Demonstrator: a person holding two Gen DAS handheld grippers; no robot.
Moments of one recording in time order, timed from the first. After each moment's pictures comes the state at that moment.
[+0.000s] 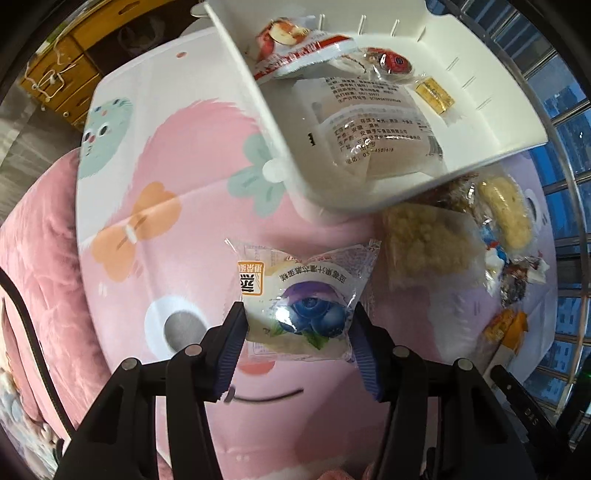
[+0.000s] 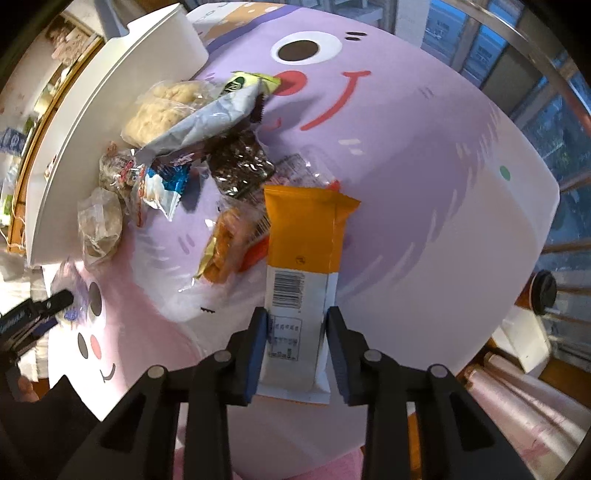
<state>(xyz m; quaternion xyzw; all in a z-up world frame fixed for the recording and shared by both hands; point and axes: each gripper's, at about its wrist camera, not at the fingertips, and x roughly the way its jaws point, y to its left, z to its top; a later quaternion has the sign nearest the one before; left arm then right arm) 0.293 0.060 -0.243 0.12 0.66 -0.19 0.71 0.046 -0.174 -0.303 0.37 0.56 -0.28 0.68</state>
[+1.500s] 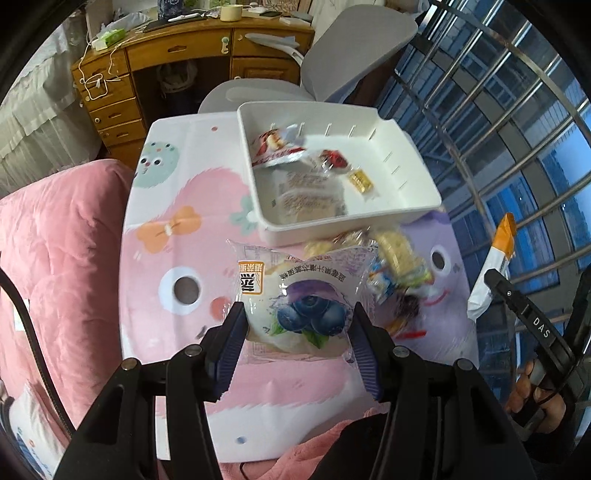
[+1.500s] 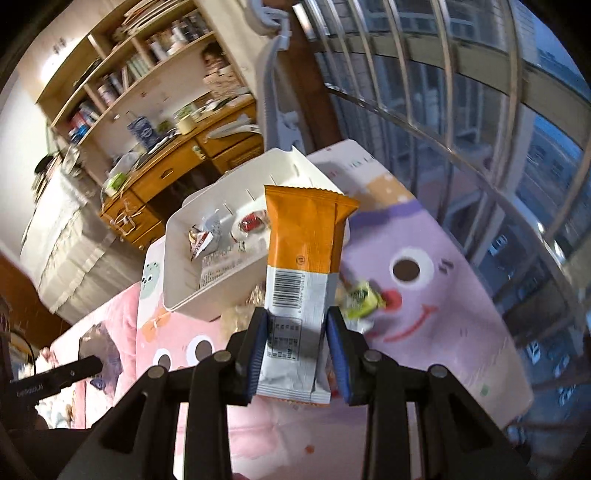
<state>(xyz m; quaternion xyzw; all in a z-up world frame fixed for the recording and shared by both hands) 0.205 0.079 -0.090 0.00 0.57 -0.19 0.80 0.092 -0.207 -0.135 0.22 0.41 -0.11 0.88</state>
